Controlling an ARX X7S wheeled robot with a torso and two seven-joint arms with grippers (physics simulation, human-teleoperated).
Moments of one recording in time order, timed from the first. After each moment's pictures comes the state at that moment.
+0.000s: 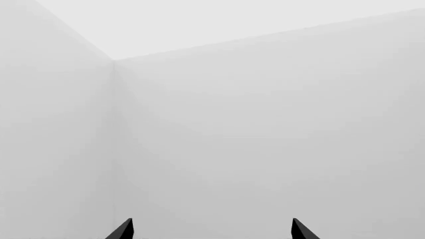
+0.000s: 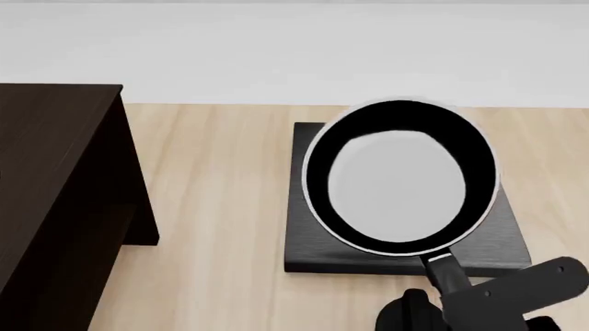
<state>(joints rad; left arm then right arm) -0.51 -0.61 0.08 0.85 -0.59 -0.69 -0.60 0.44 0.85 -0.14 -0.70 1.31 1.29 0.79</state>
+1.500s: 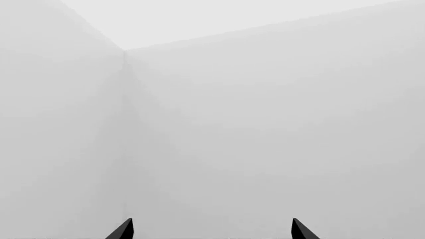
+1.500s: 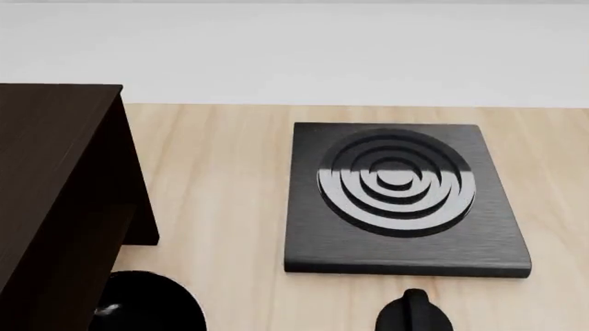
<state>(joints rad) -0.37 -0.65 0.02 0.89 -0.60 -0.64 -0.64 0.51 0.54 -0.81 -0.68 1.01 1.20 0.47</state>
